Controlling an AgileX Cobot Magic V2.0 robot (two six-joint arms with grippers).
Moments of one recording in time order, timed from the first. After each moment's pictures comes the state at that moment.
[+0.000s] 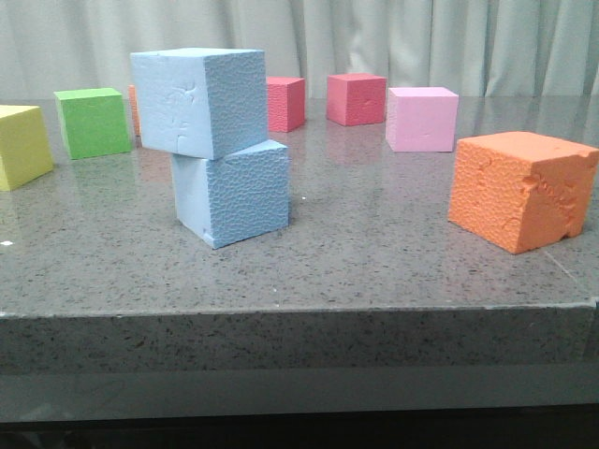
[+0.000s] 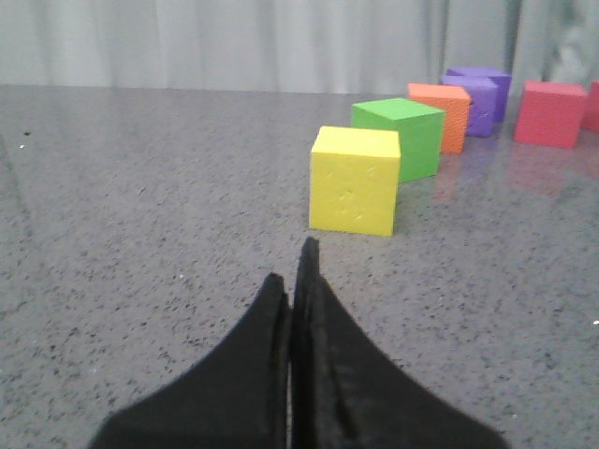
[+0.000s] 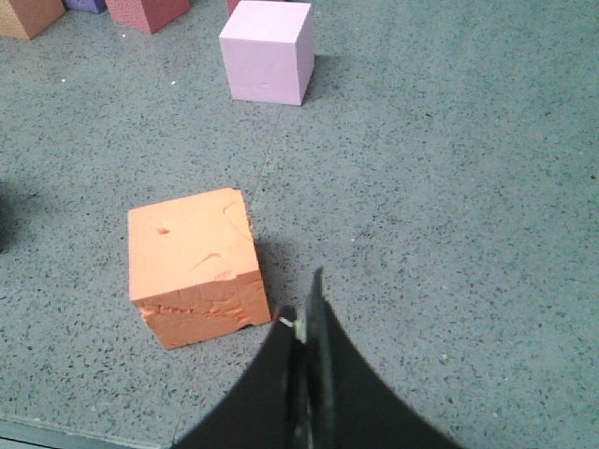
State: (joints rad) left arm 0.02 -0.01 -0.03 -0.05 0.22 0.03; right arm 0.13 0.57 -0.56 0.16 0.54 -0.04
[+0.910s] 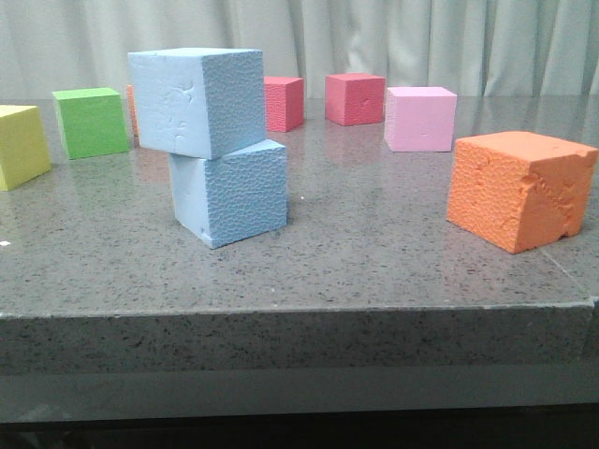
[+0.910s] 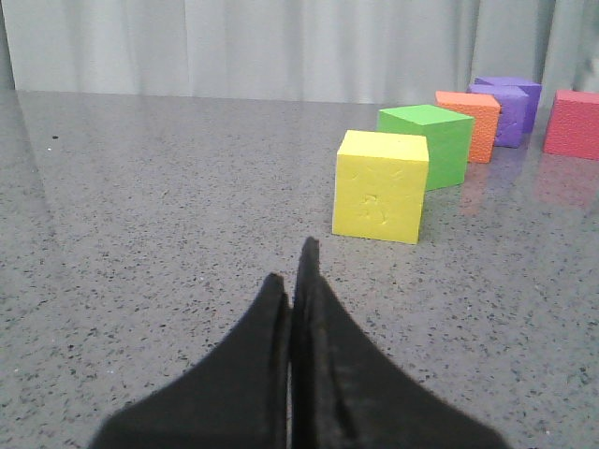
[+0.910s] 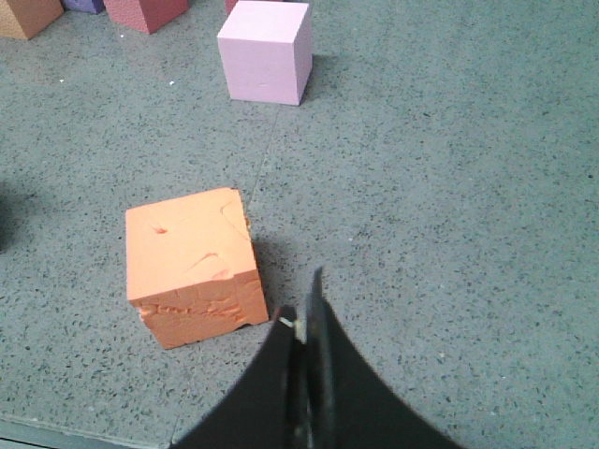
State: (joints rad) left arm 0.04 -0.01 0.01 -0.05 0.14 0.03; right arm 0.13 0.57 -0.56 0.16 0.54 -0.04
